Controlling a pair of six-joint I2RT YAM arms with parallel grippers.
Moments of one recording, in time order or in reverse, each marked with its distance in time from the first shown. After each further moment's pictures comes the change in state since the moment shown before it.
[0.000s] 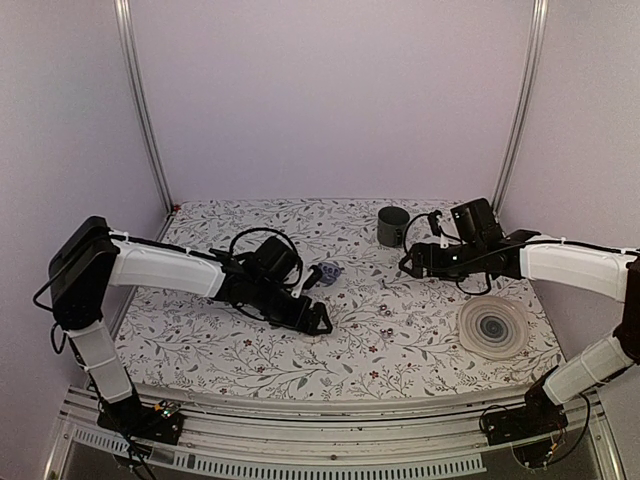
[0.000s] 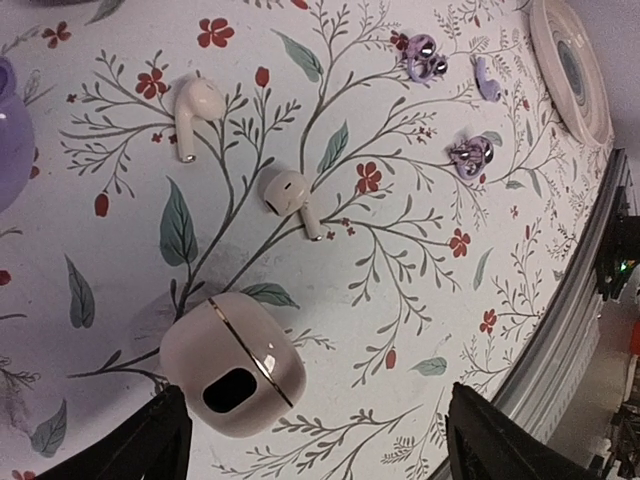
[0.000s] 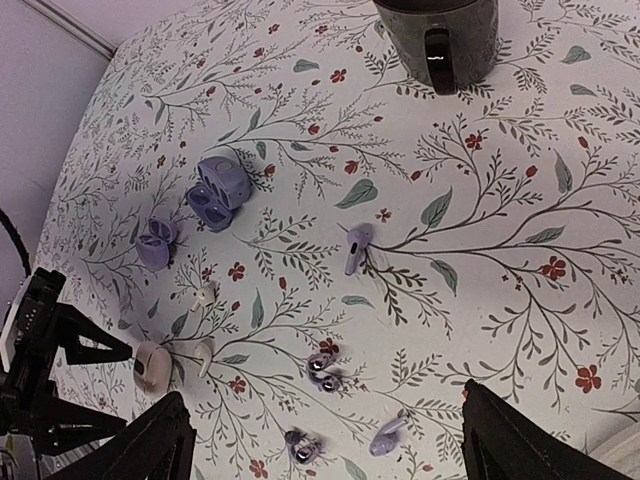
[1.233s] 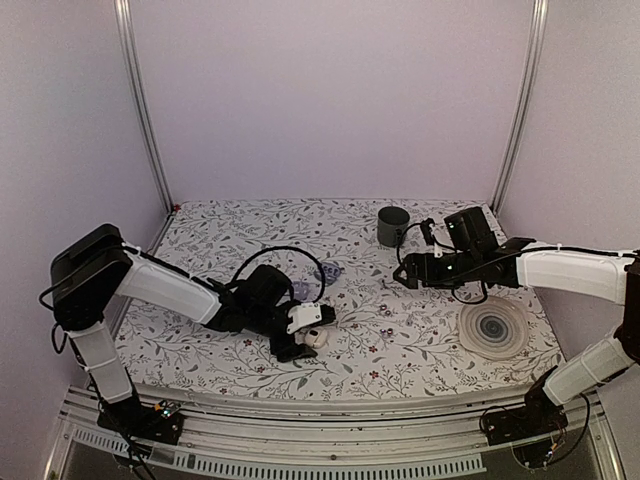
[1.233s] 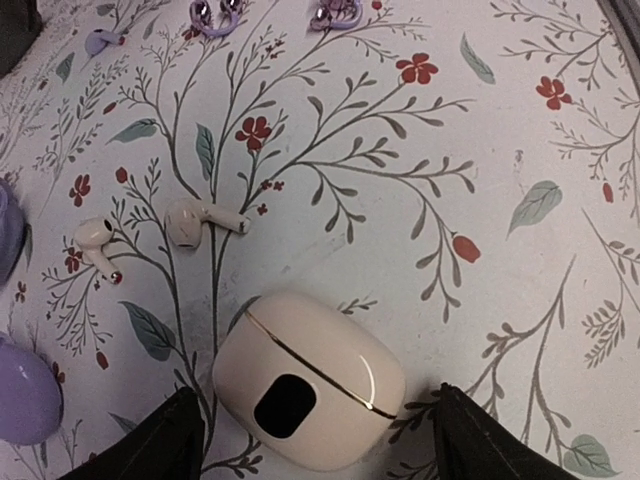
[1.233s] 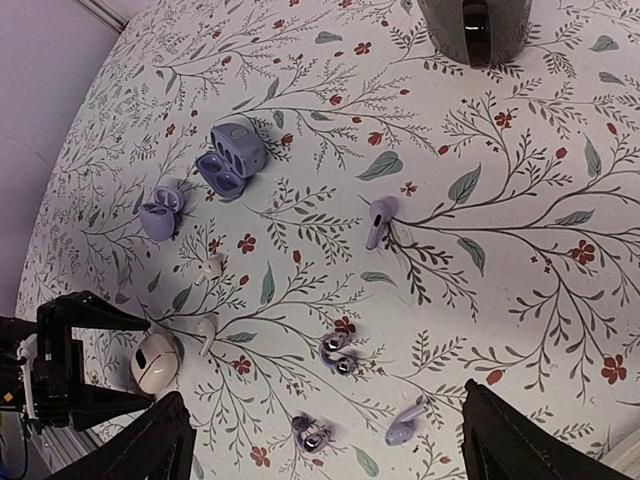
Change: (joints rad) left arm -0.025 0.002 -0.234 0.320 -0.070 0.972; right arm 0.056 -0.005 -0.047 0.030 0.009 -0.009
